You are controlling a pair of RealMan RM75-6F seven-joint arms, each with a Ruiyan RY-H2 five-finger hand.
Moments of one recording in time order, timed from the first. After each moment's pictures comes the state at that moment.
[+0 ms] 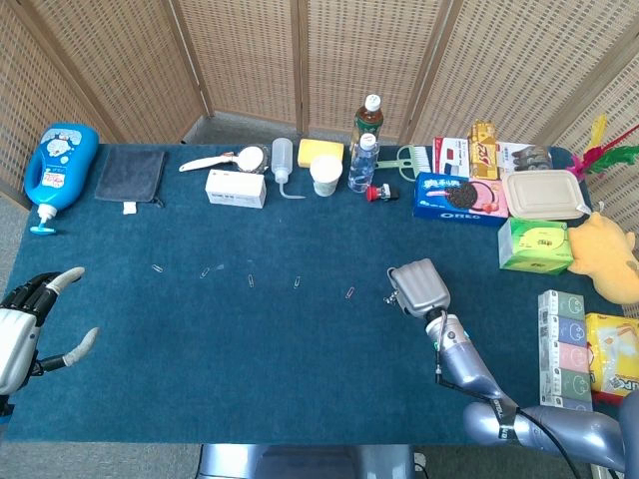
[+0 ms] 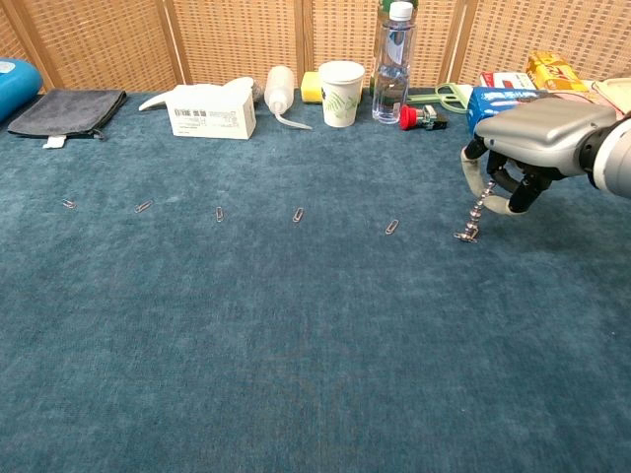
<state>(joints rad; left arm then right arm) -0.10 -0.98 -0.05 -1.89 1.64 1.57 0.02 0.78 -1.46 0.12 -1.61 -0.88 1.03 -0.75</state>
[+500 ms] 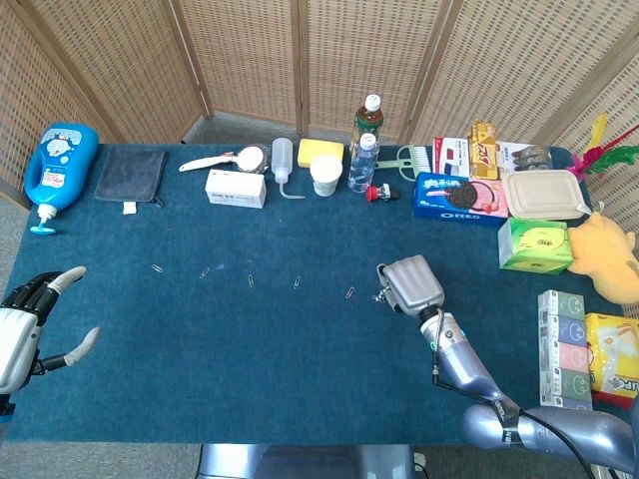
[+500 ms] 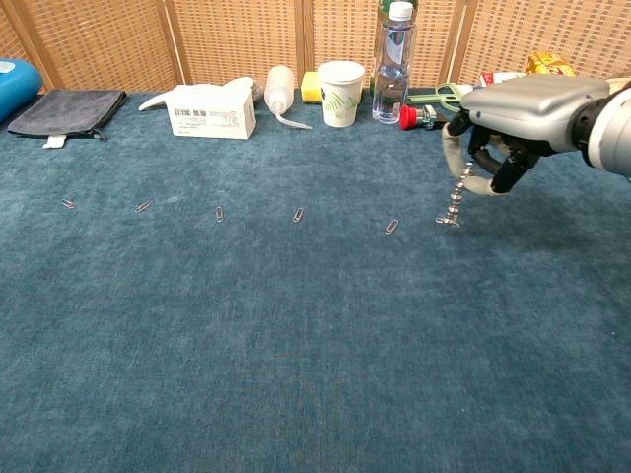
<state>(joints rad) -0.11 -0.98 -0.05 -1.89 1.64 1.57 0.01 0.79 -1.42 0.15 -1.70 -0.90 1.04 -0.69</state>
